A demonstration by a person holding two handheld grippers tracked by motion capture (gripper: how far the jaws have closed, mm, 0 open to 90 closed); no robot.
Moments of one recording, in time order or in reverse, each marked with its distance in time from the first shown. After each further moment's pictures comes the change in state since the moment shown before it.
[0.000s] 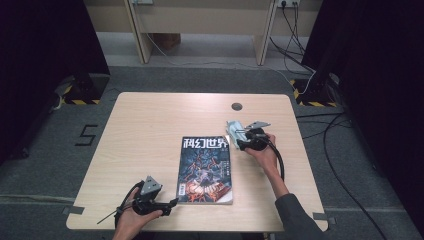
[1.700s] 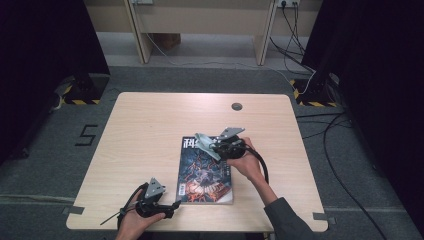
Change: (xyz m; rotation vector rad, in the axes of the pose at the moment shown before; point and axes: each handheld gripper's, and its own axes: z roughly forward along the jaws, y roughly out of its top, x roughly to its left) left arm -0.009 -0.001 0.004 0.003 0.001 0.055; right arm 0.091 0.026 -0.024 -0.022 0.243 -0.266
